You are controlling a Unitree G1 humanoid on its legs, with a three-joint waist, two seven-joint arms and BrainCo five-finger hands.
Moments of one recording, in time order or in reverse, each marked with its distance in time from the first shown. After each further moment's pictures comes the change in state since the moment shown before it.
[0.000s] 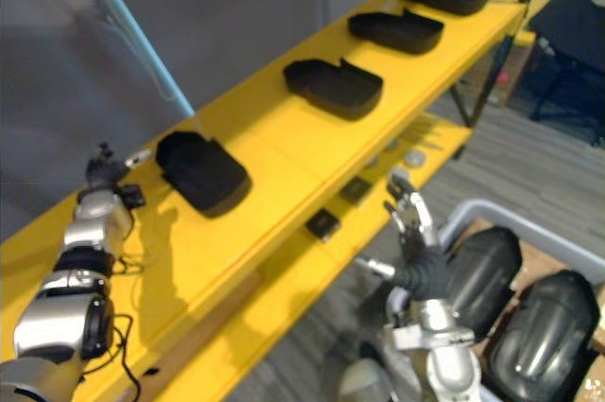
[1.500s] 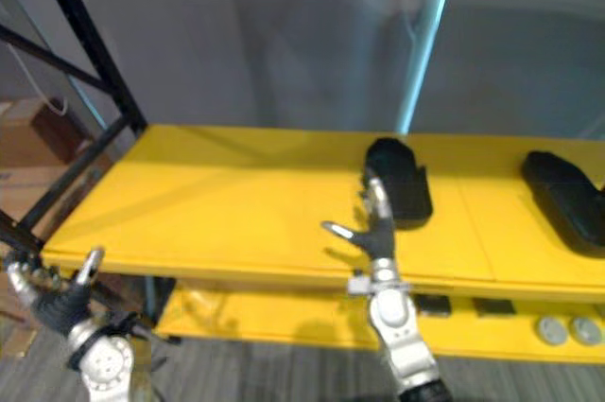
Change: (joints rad) left arm 0.992 -0.530 0.042 -1.103 0.019 -0.478 0.257; right arm -0.313 0.094 -0.031 0.419 -0.166 0.062 -0.352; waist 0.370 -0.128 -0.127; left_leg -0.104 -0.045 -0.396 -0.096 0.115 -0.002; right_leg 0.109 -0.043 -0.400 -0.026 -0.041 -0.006
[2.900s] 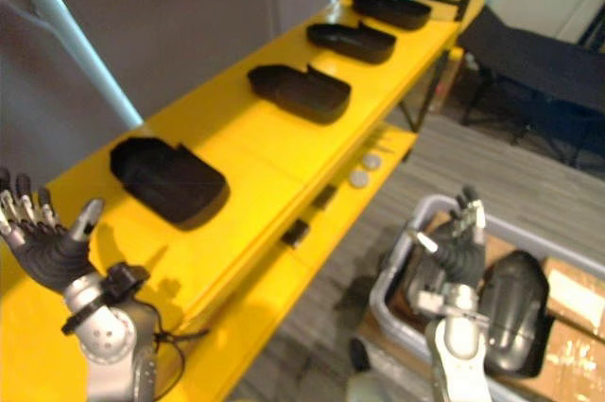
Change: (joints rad) left arm 0.008 0.035 -0.017 -0.251 0.080 0.054 0.032; right arm 0.205 0.016 -0.176 -0.091 0.117 -0.030 0.168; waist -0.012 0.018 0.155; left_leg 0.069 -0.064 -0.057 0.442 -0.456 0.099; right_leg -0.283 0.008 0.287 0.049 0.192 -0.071
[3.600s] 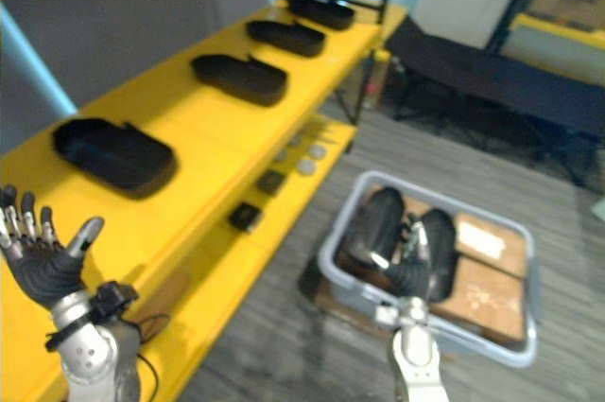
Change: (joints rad) left arm 0.029 0.014 0.021 0.029 -0.088 0.030 -0.090; right arm -0.026 0.049 0.118 0.065 -0.088 0.072 -0.070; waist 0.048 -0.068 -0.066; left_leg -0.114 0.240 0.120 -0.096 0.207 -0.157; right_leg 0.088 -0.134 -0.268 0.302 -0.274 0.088
